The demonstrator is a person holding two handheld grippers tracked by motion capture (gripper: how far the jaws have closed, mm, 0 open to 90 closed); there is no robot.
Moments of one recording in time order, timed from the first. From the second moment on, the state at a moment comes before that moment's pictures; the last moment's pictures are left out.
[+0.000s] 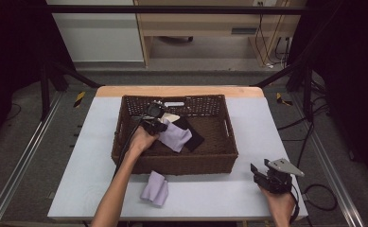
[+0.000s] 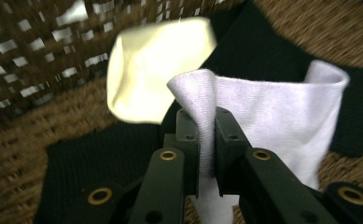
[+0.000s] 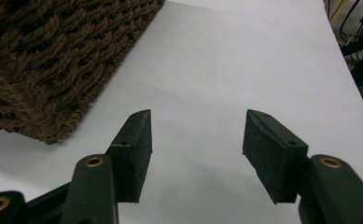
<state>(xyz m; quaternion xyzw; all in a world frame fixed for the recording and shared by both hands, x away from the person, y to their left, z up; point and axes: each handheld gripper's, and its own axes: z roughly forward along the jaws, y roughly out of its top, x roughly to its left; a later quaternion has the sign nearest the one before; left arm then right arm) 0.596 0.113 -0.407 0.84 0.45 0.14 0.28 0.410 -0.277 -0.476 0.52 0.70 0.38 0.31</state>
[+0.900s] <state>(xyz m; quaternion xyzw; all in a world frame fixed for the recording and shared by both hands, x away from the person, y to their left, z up) 0.519 0.153 -0.339 0.75 0.38 0.23 0.49 0.408 -0.281 -0.476 0.52 0.69 0.38 0.31</state>
